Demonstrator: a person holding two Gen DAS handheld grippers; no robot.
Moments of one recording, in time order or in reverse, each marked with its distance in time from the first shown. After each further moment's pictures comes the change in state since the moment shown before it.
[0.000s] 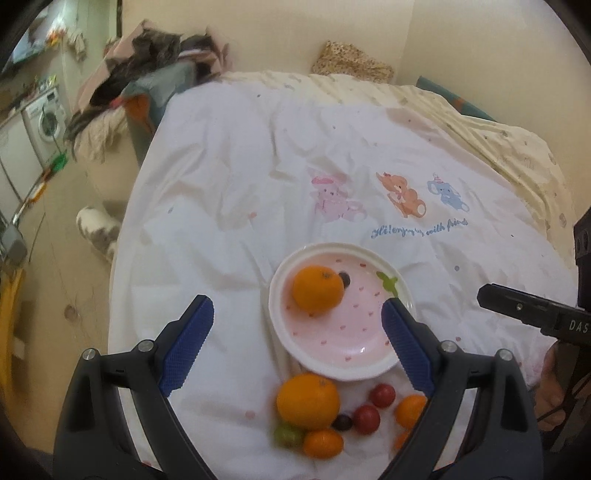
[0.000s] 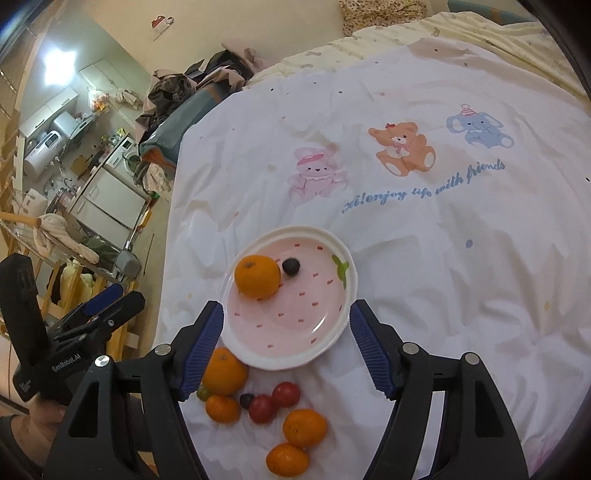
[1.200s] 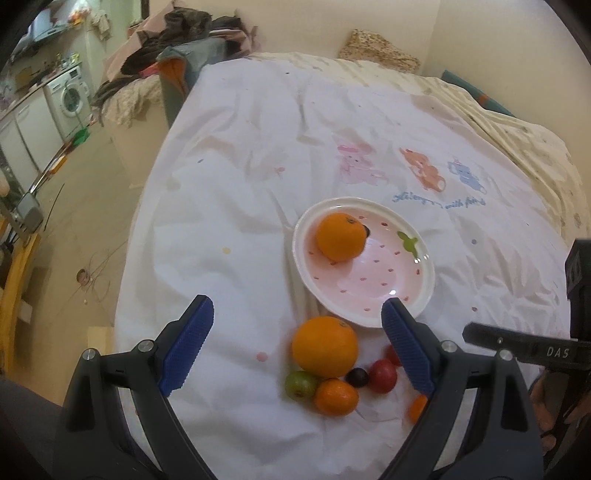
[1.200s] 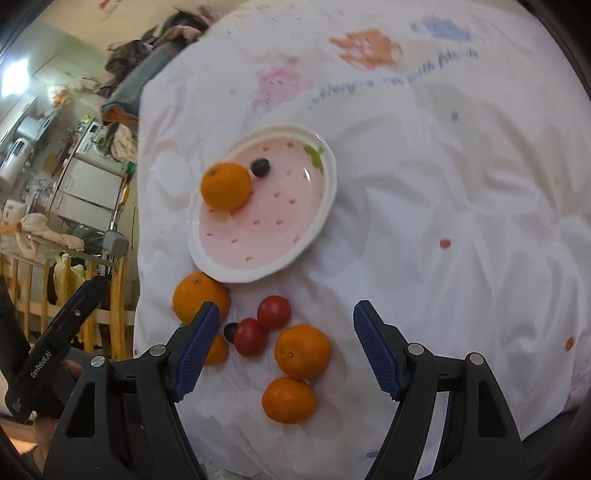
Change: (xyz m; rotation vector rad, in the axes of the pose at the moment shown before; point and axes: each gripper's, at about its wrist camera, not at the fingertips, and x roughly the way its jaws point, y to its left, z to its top) left arm -0.007 0.007 -0.053 -0.077 0.047 0.079; right arm 0.034 -0.018 -0.067 0.168 0.222 -0.045
